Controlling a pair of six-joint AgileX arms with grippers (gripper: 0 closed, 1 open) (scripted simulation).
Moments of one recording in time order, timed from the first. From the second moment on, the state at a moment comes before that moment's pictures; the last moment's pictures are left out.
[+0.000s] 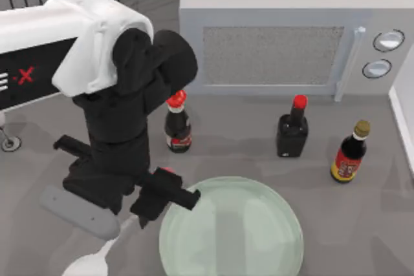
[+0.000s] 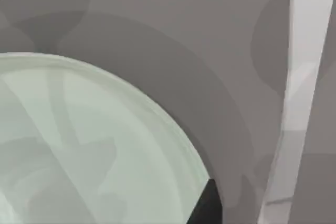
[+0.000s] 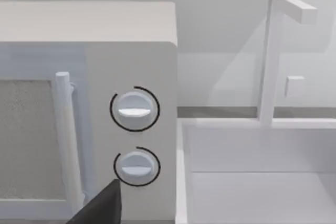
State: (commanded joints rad) left arm -0.68 1.72 1.27 -1.28 0.08 3.00; right arm 0.00 0.00 0.00 0.00 0.00 0.00
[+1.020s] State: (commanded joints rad) left arm -0.97 1.95 1.45 -1.10 -0.01 3.76; right arm 0.00 0.00 0.00 0.00 0.00 0.00
